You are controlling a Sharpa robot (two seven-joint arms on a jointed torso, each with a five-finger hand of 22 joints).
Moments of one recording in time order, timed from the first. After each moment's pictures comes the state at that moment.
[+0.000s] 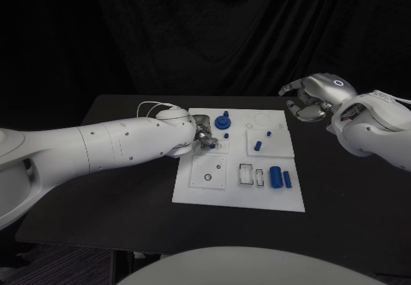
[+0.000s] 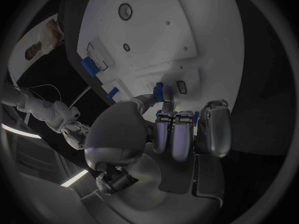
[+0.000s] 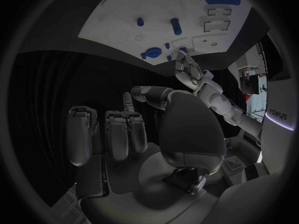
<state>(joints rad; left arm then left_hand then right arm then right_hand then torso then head) 1.29 -0.49 -0.21 1.25 -1.18 -0.04 -0.48 1.11 -0.01 0.41 0.18 0.37 1.04 0.02 0.28 1.13 1.46 -0.06 1.57 1.31 1.47 -0.11 1.57 1.31 0.06 1.42 0.01 1.39 1.31 1.41 -0.93 -0.25 1.49 -1.57 -0.53 -0.09 1.11 -0.25 0.92 0.06 0.29 0.79 0.08 0.07 0.38 1.47 -0.01 1.57 1.31 1.47 -0.07 1.57 1.31 0.02 1.47 0.04 1.48 1.31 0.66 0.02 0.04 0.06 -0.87</state>
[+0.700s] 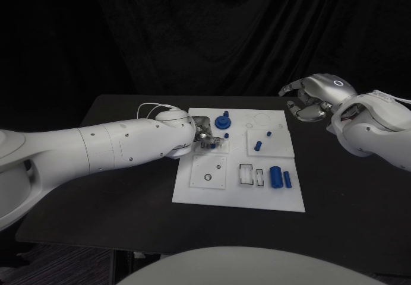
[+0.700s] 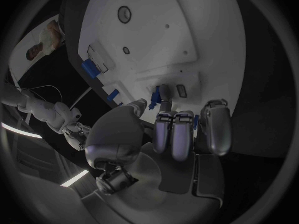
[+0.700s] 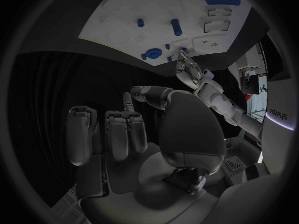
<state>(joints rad) 1.28 -0.49 -0.21 1.25 -1.18 -0.04 -0.46 0.91 0.01 0.23 0.29 0.13 1.06 0.03 0.22 1.11 1.46 -0.05 1.57 1.31 1.47 -0.10 1.57 1.31 0.06 1.42 0.02 1.37 1.31 1.41 -0.93 -0.25 1.49 -1.57 -0.52 -0.09 1.11 -0.25 0.93 0.05 0.29 0.79 0.08 0.07 0.38 1.47 -0.01 1.57 1.31 1.47 -0.07 1.57 1.31 0.02 1.47 0.04 1.48 1.31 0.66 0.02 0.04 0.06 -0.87</state>
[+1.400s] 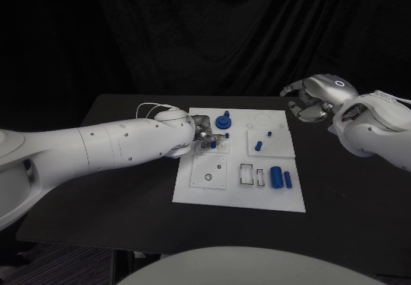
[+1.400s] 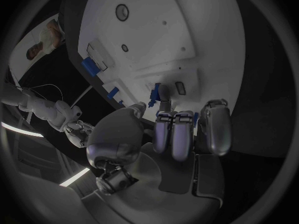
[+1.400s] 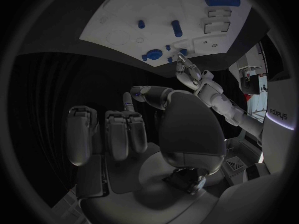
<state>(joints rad) 1.28 -0.50 -0.21 1.25 -1.18 -0.07 -0.44 0.85 0.05 0.16 0.29 0.13 1.08 0.02 0.23 1.14 1.46 -0.05 1.57 1.31 1.47 -0.10 1.57 1.31 0.06 1.42 0.02 1.37 1.31 1.41 -0.93 -0.25 1.49 -1.57 -0.52 -0.09 1.11 -0.25 0.94 0.04 0.29 0.79 0.08 0.07 0.38 1.47 -0.01 1.57 1.31 1.47 -0.07 1.57 1.31 0.02 1.47 0.04 1.48 1.31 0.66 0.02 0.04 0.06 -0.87</state>
